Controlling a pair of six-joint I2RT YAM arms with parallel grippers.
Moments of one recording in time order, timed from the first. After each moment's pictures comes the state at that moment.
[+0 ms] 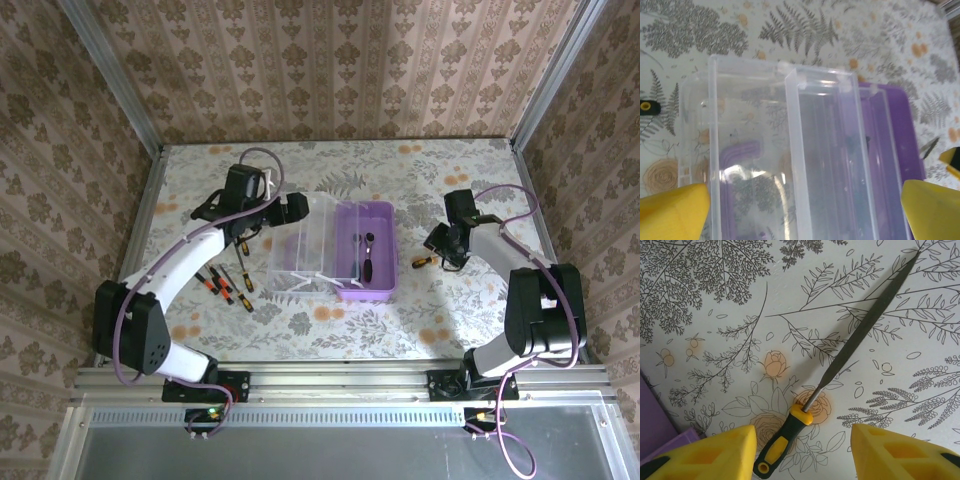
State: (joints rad) left arm -0.46 1.46 1.14 -0.45 0.24 -0.50; right arm 0.04 1.52 0.92 -0.59 0.01 0.71
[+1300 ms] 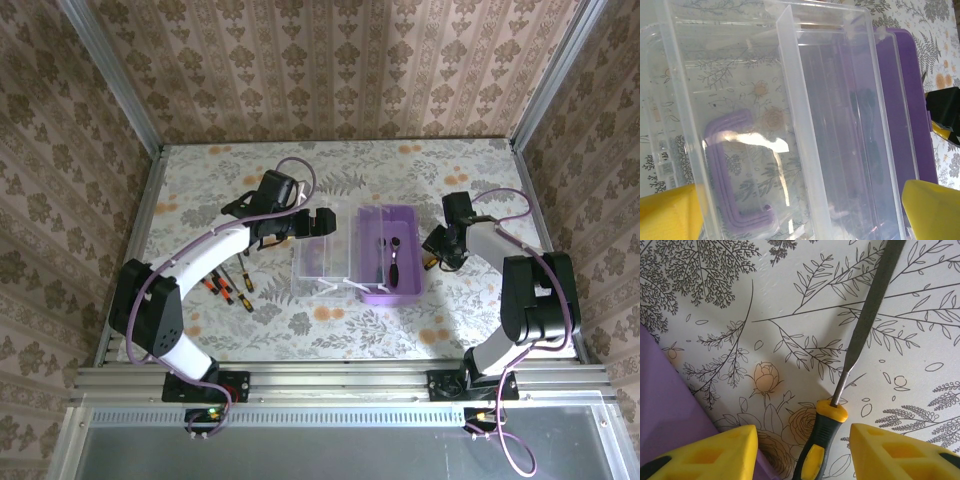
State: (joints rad) left arm -0.60 1.57 1.19 -0.48 0.31 -0.53; right arm 0.04 1.59 0.91 -0.54 -0.01 0.73
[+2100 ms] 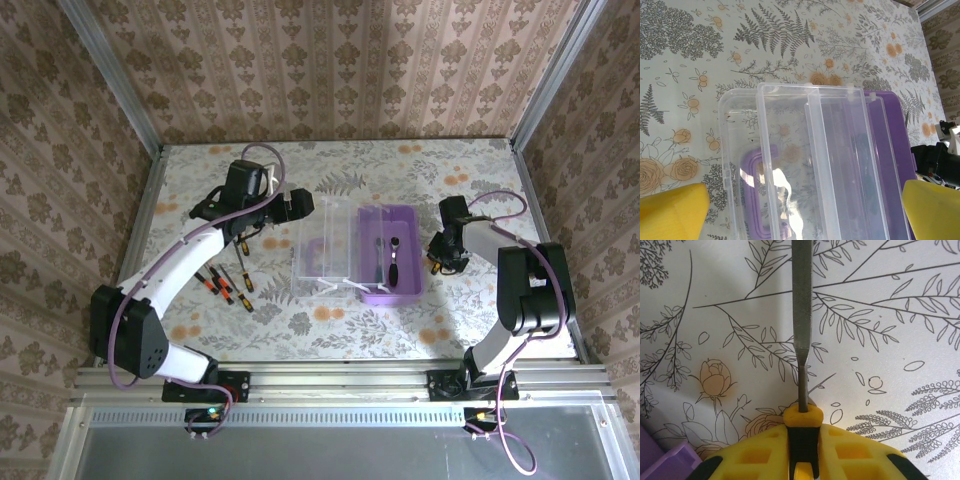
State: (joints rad) left arm -0.48 1.43 1.18 -0.47 0.28 -0.54; right arm 0.04 1.66 0.91 -0.57 0.04 0.68
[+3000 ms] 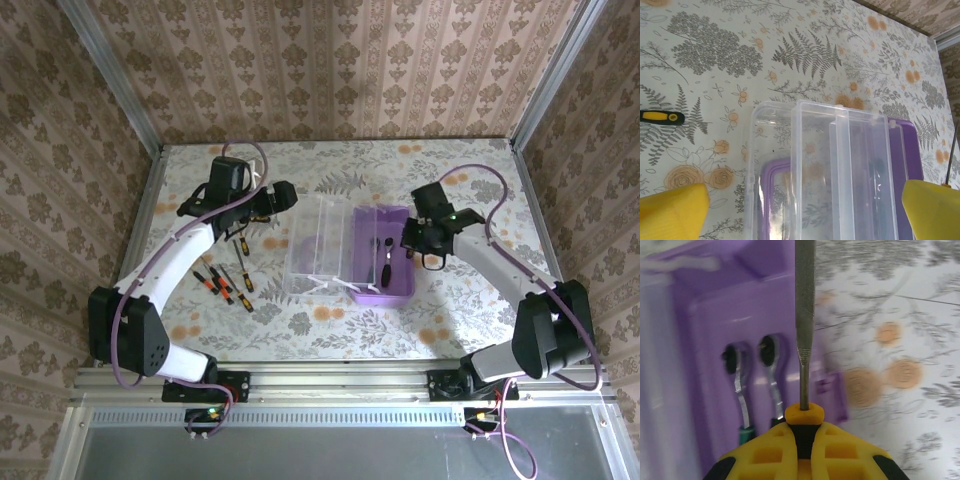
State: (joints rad) left arm -0.37 1.43 1.18 -0.46 0.28 -0.54; right arm 0.33 1.42 1.04 -0.70 0.04 0.61
